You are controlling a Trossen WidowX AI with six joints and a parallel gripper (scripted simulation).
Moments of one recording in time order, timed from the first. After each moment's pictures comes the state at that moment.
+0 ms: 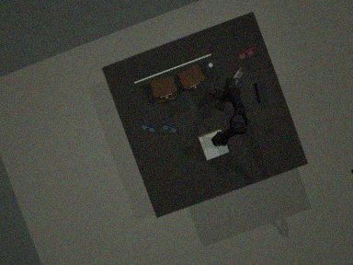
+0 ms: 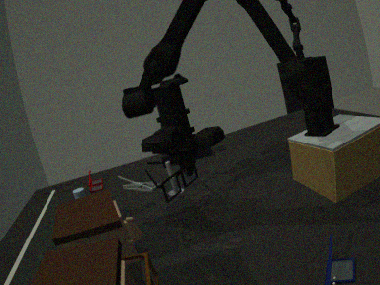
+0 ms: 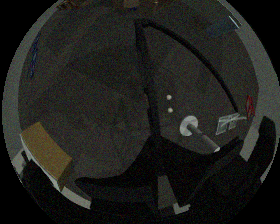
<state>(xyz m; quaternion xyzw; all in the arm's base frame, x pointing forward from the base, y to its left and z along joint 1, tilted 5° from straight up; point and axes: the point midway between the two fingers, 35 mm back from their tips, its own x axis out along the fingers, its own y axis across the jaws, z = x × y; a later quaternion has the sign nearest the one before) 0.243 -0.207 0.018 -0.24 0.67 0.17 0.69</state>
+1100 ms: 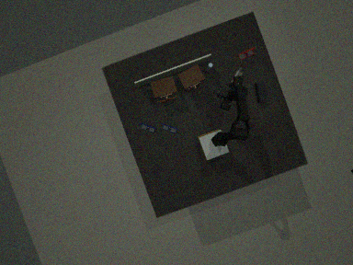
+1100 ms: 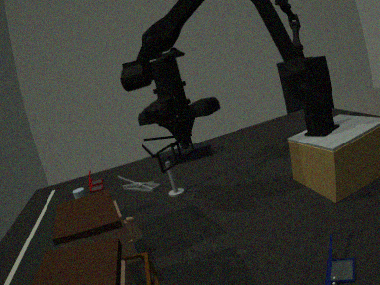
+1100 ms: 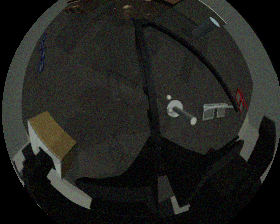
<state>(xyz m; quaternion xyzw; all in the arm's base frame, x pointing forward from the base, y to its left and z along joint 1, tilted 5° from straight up) 0.226 -0.216 0.077 -0.24 0.67 0.17 0.68</state>
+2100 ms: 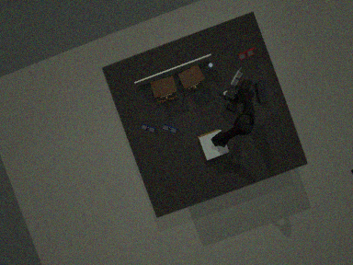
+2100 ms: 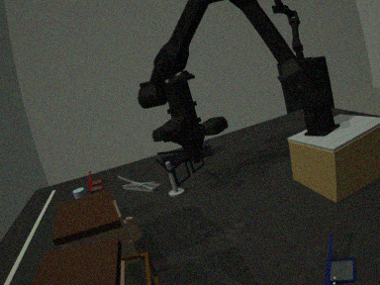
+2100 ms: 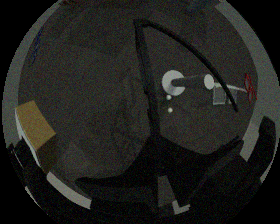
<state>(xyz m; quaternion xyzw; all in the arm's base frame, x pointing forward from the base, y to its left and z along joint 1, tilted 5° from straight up) 0.192 -0.271 0.023 -0.24 0.67 0.17 0.68</state>
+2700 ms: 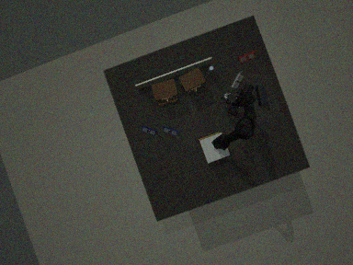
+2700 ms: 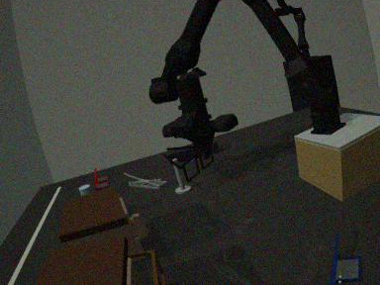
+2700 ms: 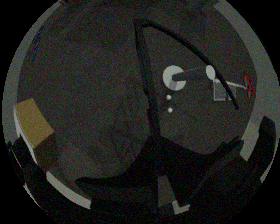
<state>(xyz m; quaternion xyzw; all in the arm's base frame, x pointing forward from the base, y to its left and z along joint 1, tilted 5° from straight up) 0.183 -0.271 0.021 -0.24 0.67 0.17 0.68</state>
